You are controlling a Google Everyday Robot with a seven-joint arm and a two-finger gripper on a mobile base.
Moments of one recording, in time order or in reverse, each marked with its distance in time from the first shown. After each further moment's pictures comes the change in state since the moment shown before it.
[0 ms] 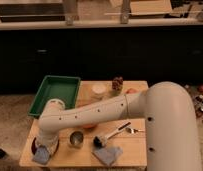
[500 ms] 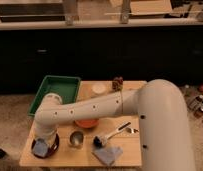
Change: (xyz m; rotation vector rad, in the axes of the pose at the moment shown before) arm 0.018 -0.033 0.001 0.003 0.029 -0.011
